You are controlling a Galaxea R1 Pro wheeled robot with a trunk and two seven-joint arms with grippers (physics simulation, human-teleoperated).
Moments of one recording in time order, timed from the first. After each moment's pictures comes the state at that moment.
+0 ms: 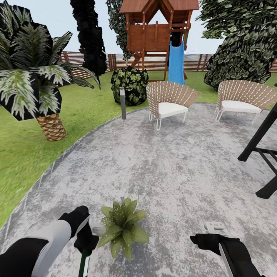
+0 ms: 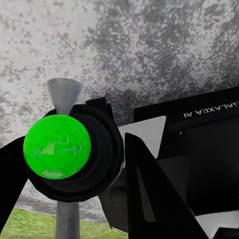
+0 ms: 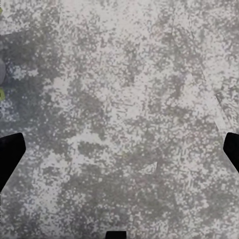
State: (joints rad) left arm -0.88 0.03 -0.11 -0.09 -0.26 1.02 -0.45; right arm -0.18 -0.05 -0.18 -1.35 0.16 0.84 0.28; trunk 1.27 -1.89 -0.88
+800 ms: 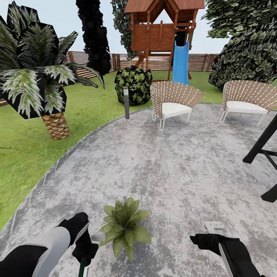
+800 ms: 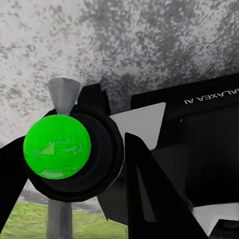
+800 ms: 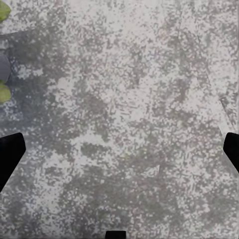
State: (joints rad) left arm -0.84 0.03 -0.10 -0.10 -0.26 1.01 -0.45; right arm -0.18 -0.05 -0.18 -1.35 0.16 0.84 0.28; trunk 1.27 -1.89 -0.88
